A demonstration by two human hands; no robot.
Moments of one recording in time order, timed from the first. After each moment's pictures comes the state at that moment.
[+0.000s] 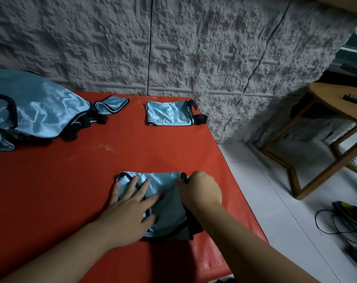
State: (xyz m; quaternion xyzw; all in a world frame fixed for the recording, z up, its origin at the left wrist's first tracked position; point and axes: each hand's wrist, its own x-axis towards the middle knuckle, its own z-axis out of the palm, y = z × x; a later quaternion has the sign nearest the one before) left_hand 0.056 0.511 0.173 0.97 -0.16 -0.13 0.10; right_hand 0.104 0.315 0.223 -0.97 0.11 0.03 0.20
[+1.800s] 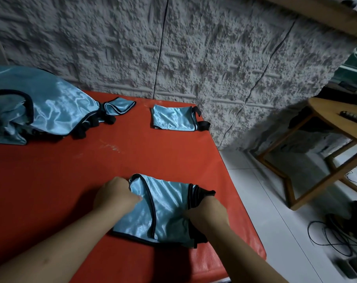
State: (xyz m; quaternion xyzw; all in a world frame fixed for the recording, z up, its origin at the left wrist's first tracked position) left_hand 0.080 0.528 0.203 0.94 0.20 -0.07 0.26; right_hand 0.072 0.298 0.211 -0.95 0.18 0.13 0.20
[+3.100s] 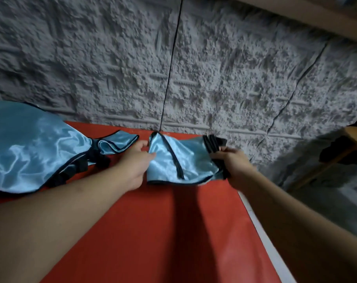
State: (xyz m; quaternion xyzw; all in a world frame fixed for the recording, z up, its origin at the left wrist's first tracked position) left_hand 0.332 0.532 0.234 0.63 0.16 0.02 0.76; right_hand 0.367 0.289 0.271 -0.75 0.08 0.04 0.66
